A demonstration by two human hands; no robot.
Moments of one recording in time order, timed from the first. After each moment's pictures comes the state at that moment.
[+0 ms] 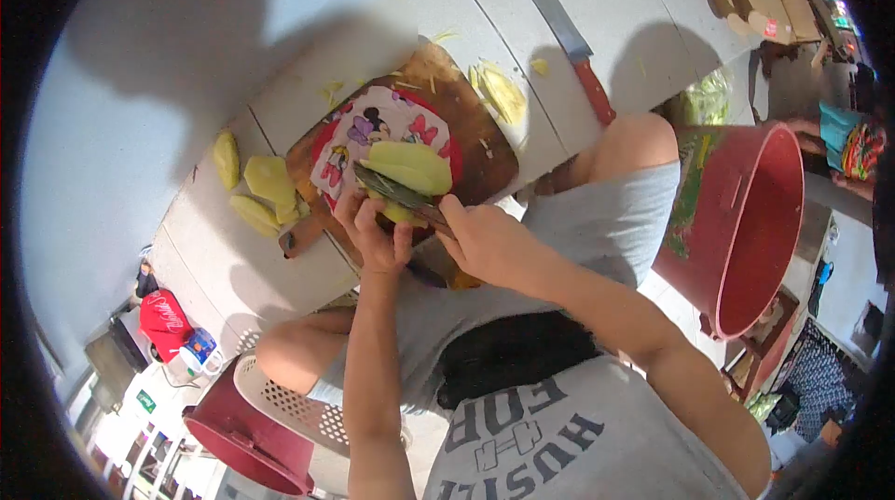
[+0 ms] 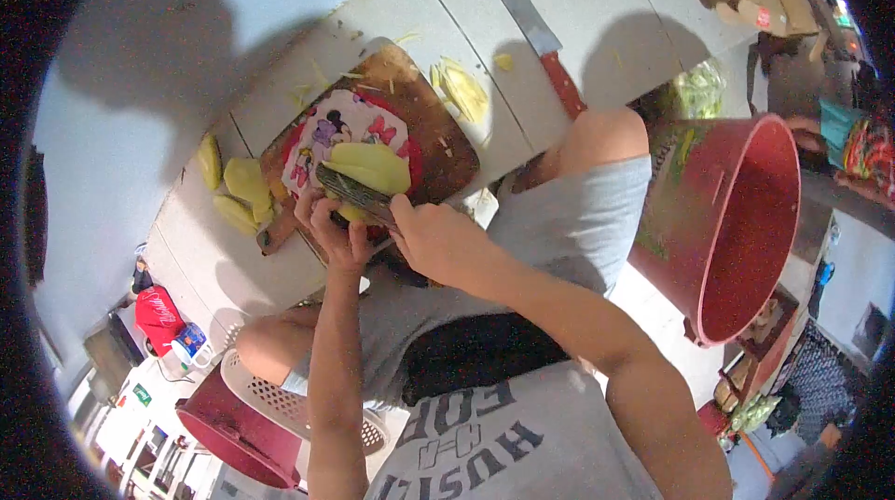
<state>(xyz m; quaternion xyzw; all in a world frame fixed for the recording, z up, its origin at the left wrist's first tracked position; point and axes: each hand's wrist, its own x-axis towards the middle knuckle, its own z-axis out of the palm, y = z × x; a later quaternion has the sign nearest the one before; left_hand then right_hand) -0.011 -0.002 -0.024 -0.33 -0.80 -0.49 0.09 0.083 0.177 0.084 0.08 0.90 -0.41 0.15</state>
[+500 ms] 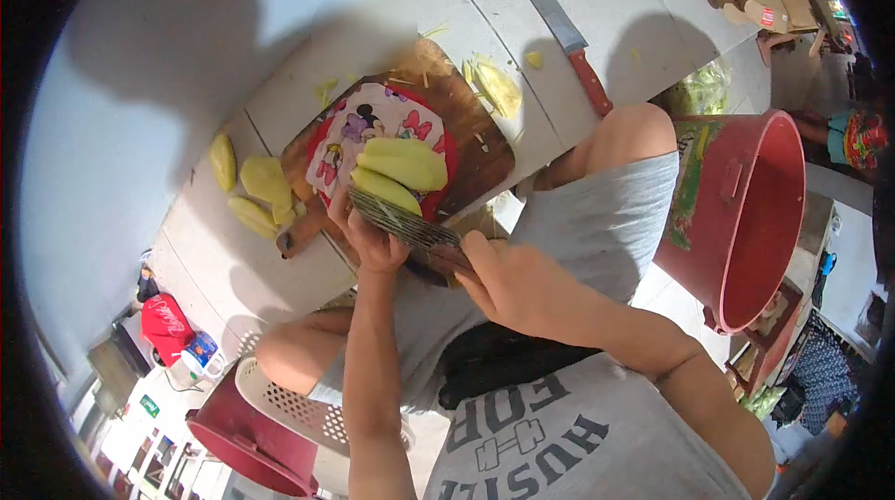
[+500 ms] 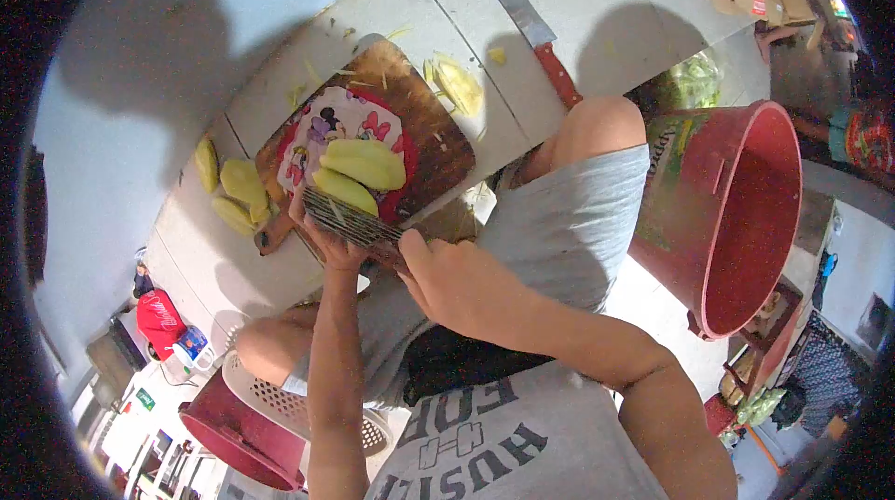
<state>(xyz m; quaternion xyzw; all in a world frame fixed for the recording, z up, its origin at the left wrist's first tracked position) -0.015 0.003 -0.026 -0.35 -0.79 -0.49 0.15 0.115 0.182 0.157 0.07 0.90 -0.41 0.13</state>
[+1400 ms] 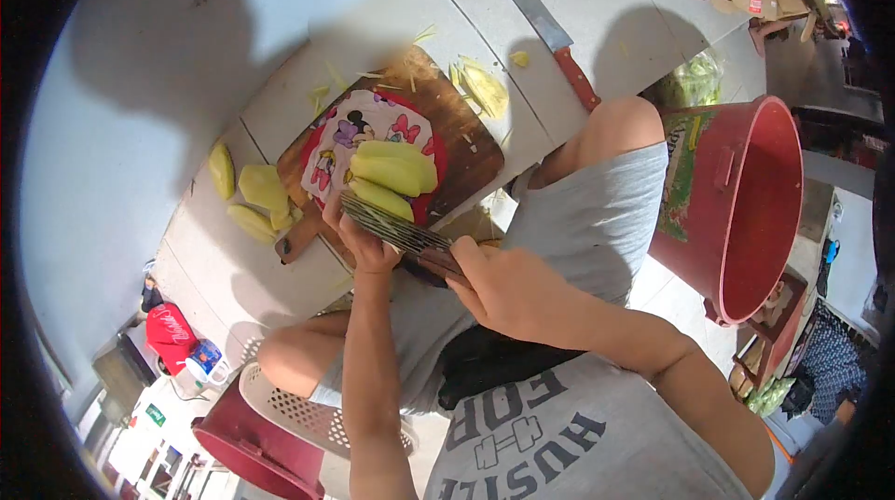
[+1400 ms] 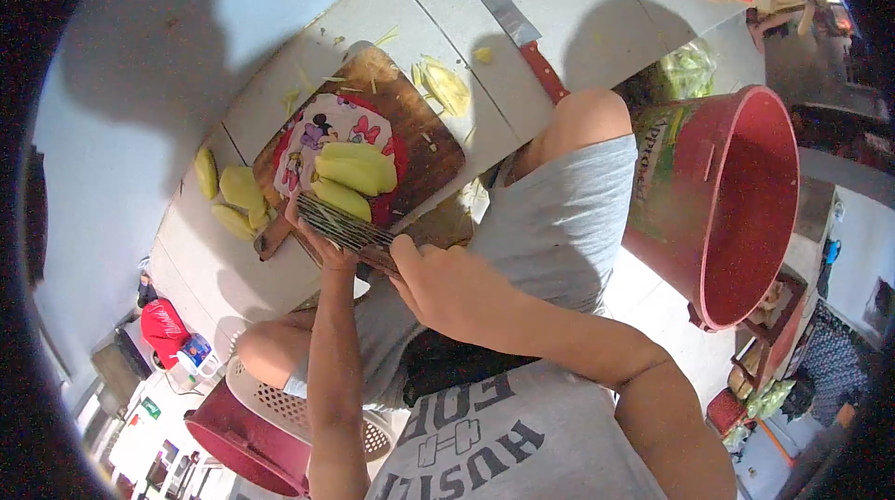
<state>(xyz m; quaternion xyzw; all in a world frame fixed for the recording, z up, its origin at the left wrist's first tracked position) -0.014 0.004 -0.031 -0.33 -0.79 -0.49 0.15 0.121 0.177 0.160 0.10 0.88 -0.44 0.16</state>
